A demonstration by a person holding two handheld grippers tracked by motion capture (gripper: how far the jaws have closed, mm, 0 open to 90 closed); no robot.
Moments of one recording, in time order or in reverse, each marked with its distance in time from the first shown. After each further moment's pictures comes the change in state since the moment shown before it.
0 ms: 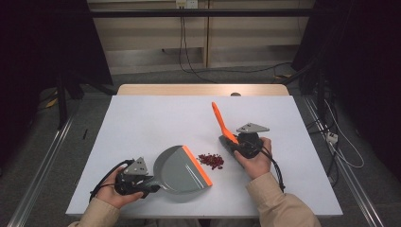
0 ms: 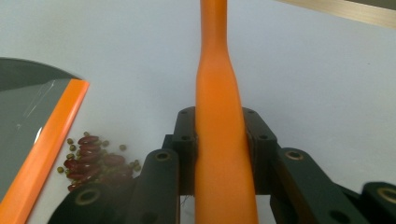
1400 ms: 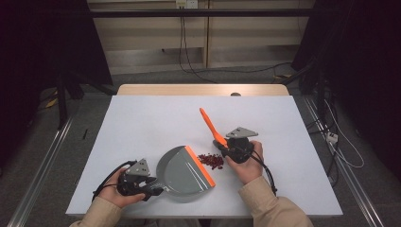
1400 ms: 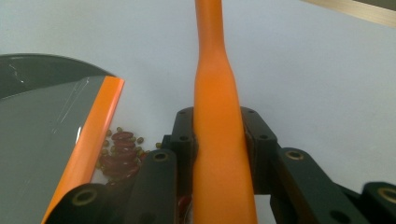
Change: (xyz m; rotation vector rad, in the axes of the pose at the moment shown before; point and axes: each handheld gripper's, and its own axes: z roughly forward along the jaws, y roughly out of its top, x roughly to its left) left arm 0.002 -0.003 0.006 -0.002 -0.052 -0.019; right arm 0.029 0.000 0.004 0.014 0.009 -0.044
